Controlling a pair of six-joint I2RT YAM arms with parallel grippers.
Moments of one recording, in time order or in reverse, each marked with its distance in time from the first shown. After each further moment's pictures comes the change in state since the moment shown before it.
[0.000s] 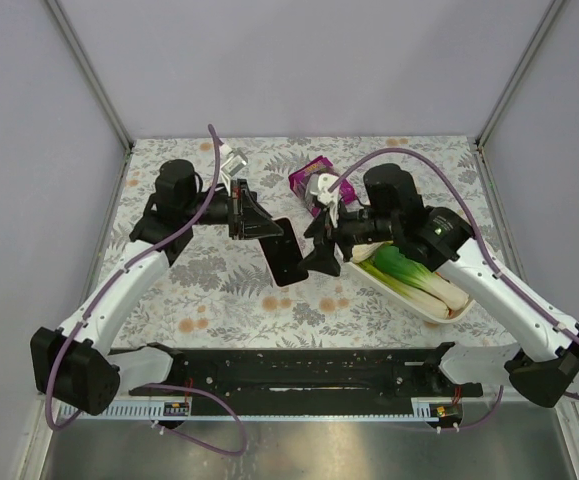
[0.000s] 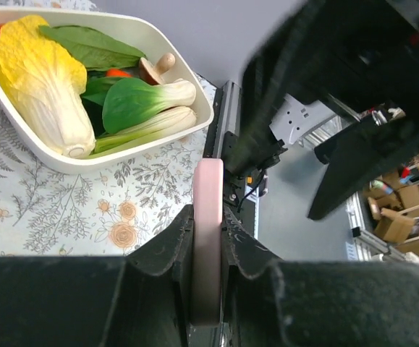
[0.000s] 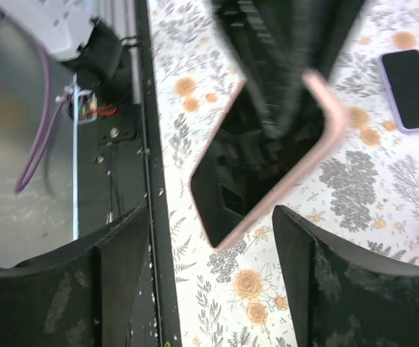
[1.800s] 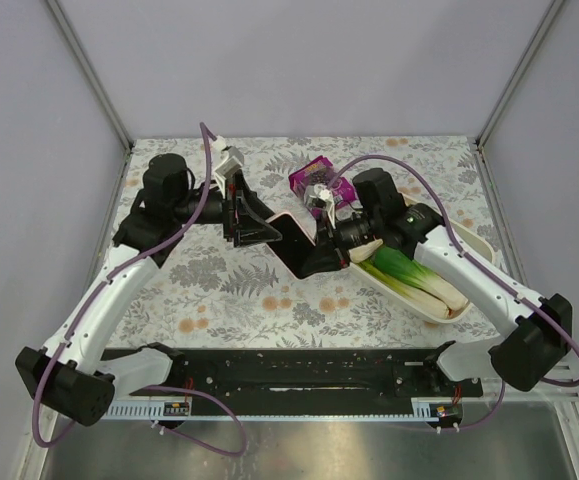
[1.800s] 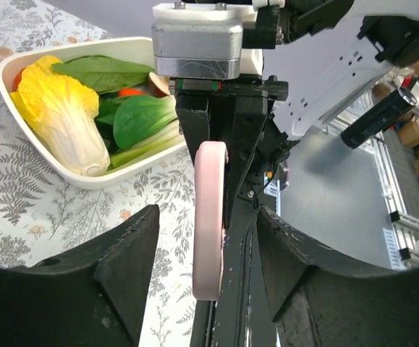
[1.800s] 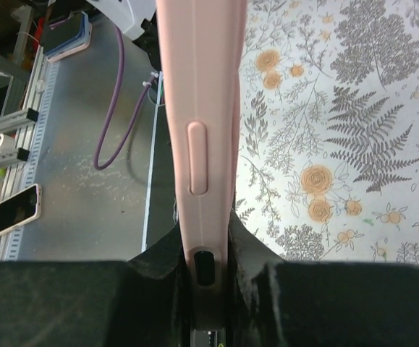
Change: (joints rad) left arm -0.033 -0.080 0.138 -0.209 -0.047 0.203; right arm -0.158 0.108 -0.173 0.153 -0.388 0.113
